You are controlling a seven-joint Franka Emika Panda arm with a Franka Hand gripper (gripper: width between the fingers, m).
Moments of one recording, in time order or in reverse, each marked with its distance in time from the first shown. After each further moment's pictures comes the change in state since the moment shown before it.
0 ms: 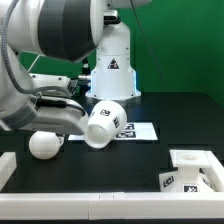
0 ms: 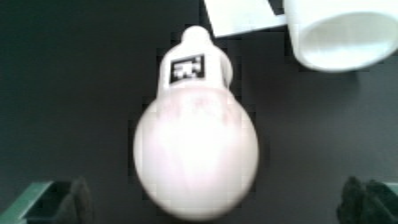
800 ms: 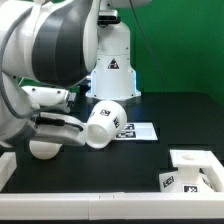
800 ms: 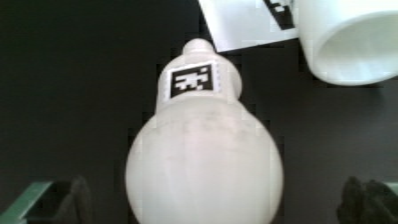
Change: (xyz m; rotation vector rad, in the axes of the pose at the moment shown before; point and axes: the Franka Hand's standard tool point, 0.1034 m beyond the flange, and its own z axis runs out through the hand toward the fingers) arm 0.013 0.002 0.021 -0.010 -0.035 -0.010
